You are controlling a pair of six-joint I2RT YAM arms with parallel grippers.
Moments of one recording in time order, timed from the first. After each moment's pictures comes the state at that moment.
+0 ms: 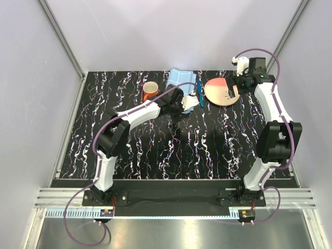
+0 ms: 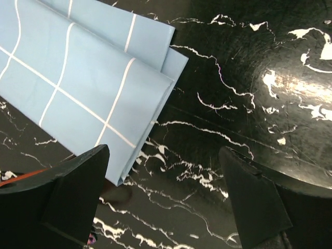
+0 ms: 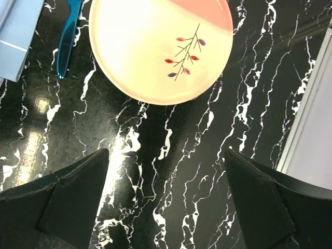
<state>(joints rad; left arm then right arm) -0.67 2.07 1.61 -0.35 0.13 0.63 -0.04 1.79 1.65 -0.66 -0.13 -0.38</state>
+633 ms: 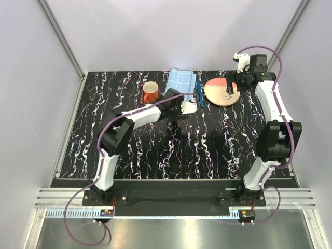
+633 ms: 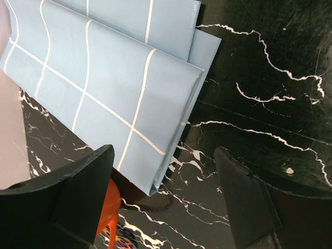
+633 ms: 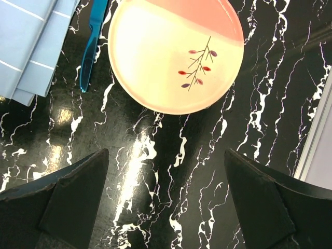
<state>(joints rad) -0.67 2.11 1.53 -0.17 0.03 0.86 -0.04 1.80 1.70 -0.68 -0.18 -0.30</state>
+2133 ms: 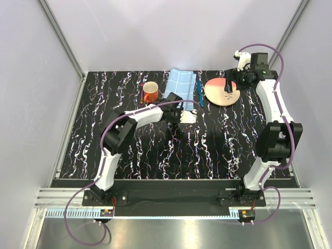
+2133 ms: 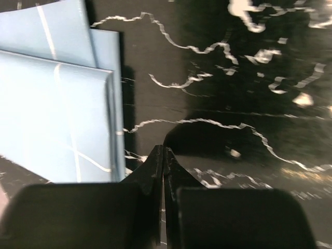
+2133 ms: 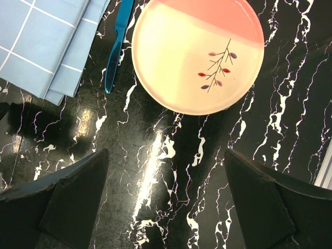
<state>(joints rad) -0.67 2.16 1.56 -0.35 0.14 1.06 -0.04 1.80 1.75 -0.73 -0.26 -0.25</state>
